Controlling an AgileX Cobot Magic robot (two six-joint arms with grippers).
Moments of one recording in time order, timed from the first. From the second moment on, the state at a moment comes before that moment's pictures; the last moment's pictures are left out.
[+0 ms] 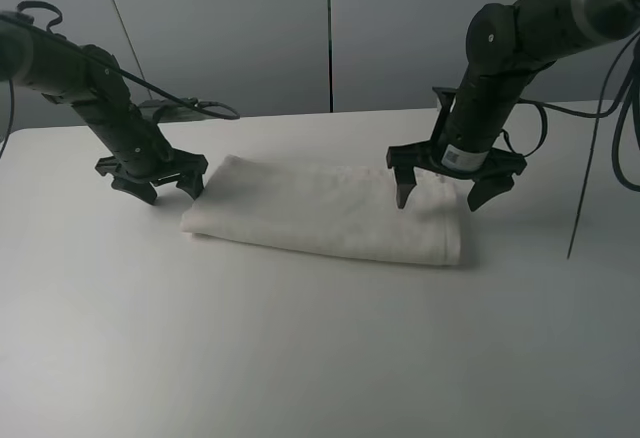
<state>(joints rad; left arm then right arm) -0.44 2.19 -1.39 -0.16 0.67 0.07 0.34 2.01 -1.24 0.09 0.80 0.31</state>
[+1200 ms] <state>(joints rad) -0.44 2.22 -1.50 -0.09 0.83 0.06 0.34 2.04 -1.25 0.09 0.79 0.22</state>
